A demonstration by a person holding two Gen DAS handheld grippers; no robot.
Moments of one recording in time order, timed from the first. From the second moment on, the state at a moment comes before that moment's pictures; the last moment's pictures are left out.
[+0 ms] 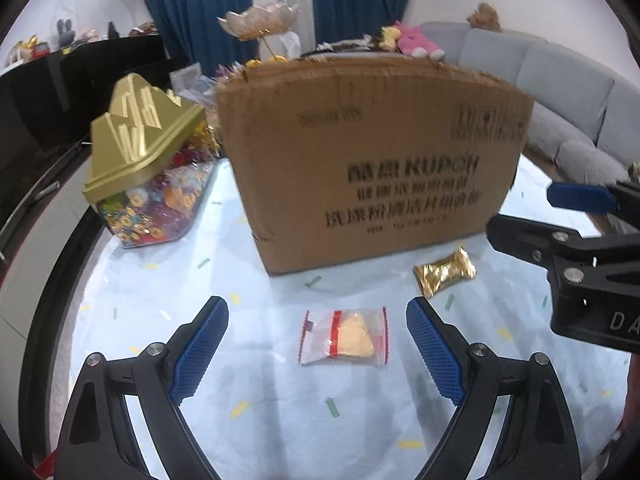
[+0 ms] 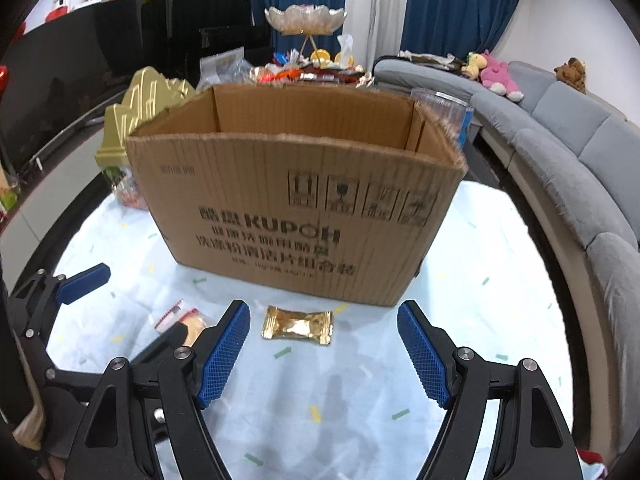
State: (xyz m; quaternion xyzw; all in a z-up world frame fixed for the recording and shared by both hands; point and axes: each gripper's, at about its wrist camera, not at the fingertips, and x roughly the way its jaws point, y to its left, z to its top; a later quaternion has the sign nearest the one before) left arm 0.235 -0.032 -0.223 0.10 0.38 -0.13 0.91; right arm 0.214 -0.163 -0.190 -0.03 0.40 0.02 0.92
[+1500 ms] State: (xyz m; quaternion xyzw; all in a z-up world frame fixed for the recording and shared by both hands) left arm 0.258 -0.034 -0.260 0.08 0.43 -0.15 0.88; right arm 0.272 -0.158 -0.261 -0.02 0.52 0.05 0.86
